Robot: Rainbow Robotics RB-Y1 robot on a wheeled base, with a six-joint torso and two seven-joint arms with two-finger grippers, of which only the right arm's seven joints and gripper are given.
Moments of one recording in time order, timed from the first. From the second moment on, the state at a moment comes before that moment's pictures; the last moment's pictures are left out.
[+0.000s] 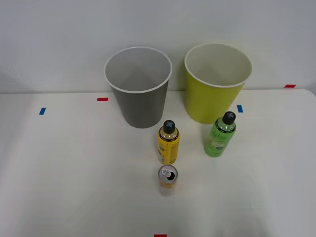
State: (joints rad) arm 1.00 -0.19 0.31 -1.61 -0.01 -1.08 1.63
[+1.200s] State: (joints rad) arm 0.62 -0.22 0.43 -1.78 -0.34 -0.72 1.76
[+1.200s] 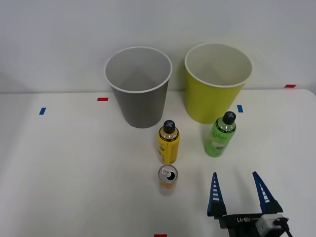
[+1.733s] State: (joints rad) arm 0.42 -0.14 0.36 -1.73 -0.37 -0.60 1.82
